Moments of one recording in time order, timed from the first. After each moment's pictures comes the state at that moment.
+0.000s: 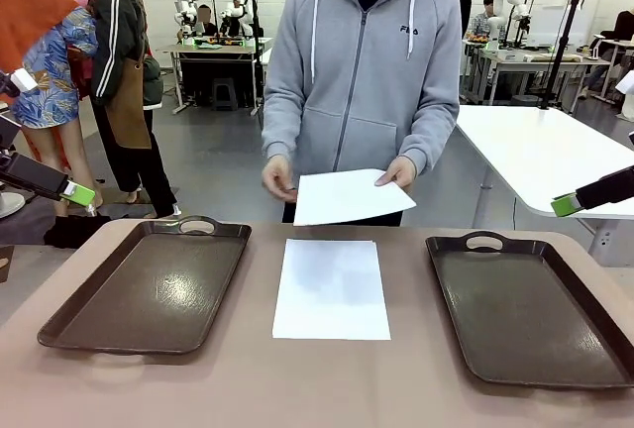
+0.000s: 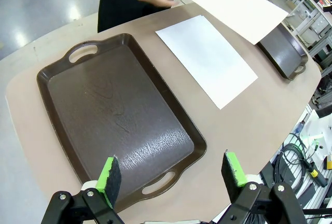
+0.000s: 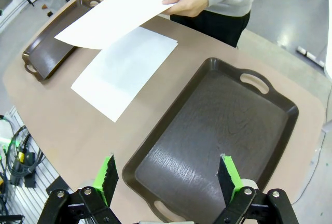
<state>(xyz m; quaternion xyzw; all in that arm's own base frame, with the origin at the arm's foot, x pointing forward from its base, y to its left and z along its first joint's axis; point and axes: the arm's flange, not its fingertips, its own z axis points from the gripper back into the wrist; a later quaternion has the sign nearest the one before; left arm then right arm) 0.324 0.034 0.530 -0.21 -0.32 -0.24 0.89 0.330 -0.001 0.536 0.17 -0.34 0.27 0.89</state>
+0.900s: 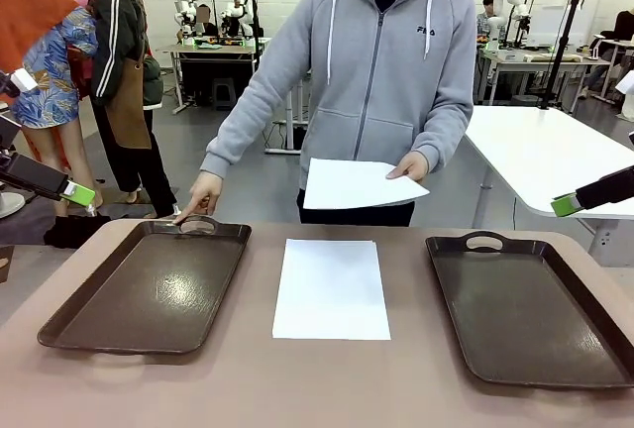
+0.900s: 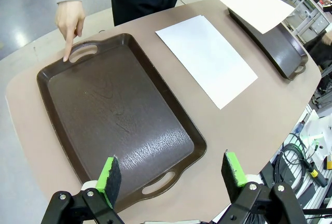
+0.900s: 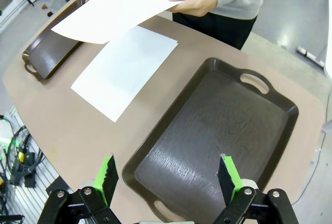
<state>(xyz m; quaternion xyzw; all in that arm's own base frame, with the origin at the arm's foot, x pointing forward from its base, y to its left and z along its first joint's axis) 0.324 0.034 0.530 -0.21 -0.32 -0.24 0.89 0.330 -0.001 0.536 0.17 -0.34 0.27 0.89</state>
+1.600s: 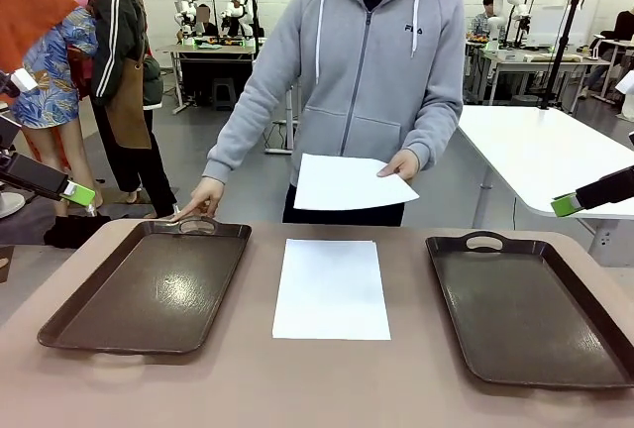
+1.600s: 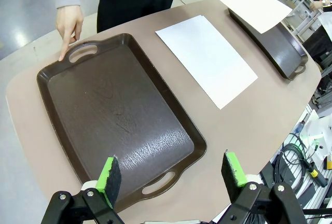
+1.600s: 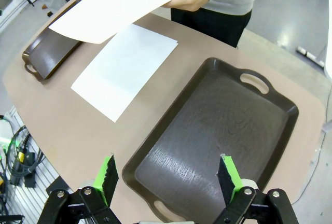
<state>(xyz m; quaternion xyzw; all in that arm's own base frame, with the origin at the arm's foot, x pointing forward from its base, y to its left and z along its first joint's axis) 0.324 0.034 0.530 -0.21 -0.32 -0.24 0.89 0.330 -0.001 0.536 0.17 -0.34 0.27 0.89</state>
